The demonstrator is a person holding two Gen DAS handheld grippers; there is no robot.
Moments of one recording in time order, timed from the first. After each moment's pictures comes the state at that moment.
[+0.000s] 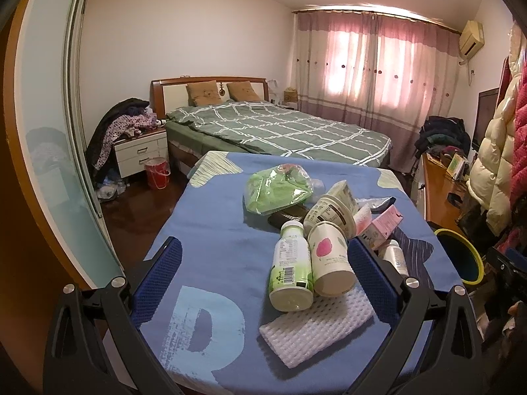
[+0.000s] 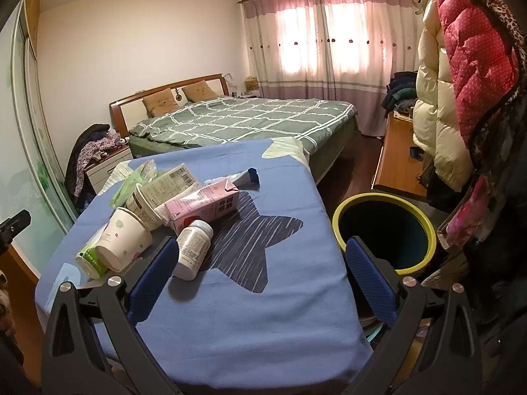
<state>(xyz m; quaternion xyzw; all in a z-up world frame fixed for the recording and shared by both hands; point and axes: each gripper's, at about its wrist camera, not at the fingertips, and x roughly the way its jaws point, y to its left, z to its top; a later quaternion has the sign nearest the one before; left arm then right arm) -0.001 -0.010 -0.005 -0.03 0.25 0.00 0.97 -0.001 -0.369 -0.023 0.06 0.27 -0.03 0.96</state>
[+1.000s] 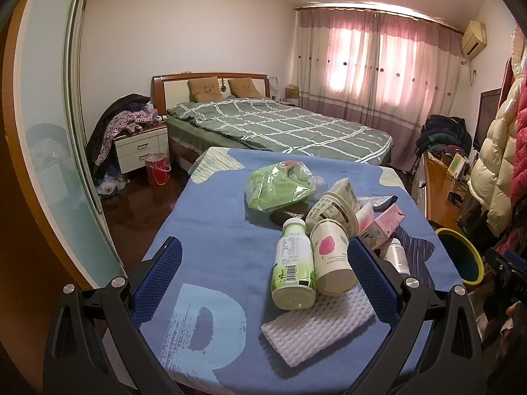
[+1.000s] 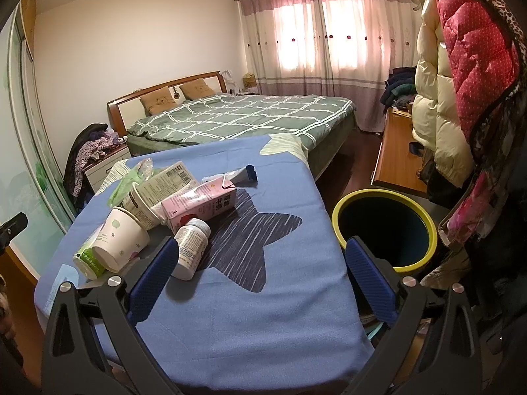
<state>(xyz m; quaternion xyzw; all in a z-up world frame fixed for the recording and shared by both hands) 0.001 -0.009 -0.006 -0.04 0.26 0.00 0.97 0.001 -0.370 -0.027 0.07 0.28 -0.04 0.96</state>
